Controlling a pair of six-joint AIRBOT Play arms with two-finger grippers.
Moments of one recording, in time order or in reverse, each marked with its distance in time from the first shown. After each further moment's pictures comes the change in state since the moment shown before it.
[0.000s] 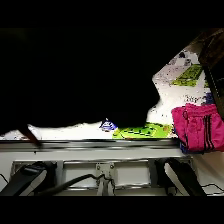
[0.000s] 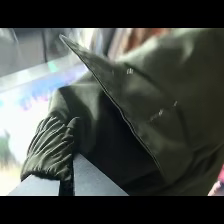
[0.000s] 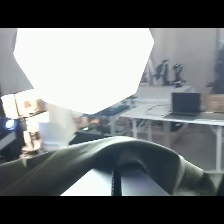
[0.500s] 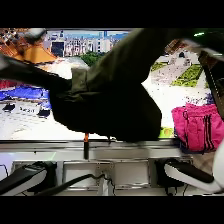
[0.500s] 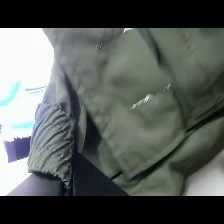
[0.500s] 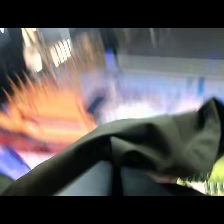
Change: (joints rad) left arm 0.000 -0.345 -0.488 0.078 0.000 -0.063; right arm 0.136 -0.515 0.037 -0.186 0.160 0.093
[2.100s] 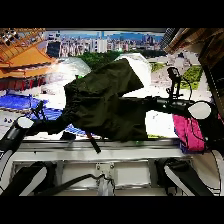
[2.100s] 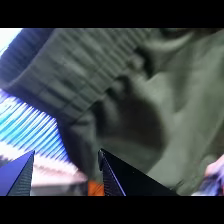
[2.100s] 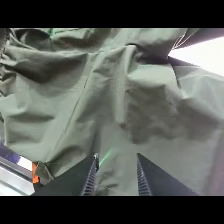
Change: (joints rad) left arm 0.244 0.290 -1.044 -0.423 0.554 -0.091; right arm 0.116 0.500 -0.820 -0.187 0.074 0.266
